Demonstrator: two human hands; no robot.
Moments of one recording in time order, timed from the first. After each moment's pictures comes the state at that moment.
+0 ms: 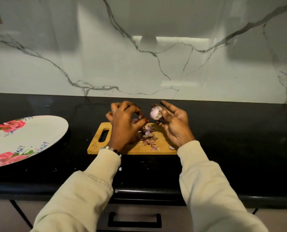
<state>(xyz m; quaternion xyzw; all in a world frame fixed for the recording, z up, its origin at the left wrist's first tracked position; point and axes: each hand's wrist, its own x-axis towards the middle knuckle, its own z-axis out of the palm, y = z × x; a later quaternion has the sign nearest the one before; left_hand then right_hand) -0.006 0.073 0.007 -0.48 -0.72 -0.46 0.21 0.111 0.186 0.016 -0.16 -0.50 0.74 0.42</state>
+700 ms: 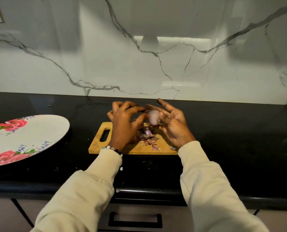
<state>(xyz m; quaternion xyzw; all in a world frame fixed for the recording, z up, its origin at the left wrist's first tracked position) -0.009 0.074 0.006 -0.49 -0.68 -0.50 0.24 0.112 0.183 0.015 -0.06 -0.55 0.76 0.35</state>
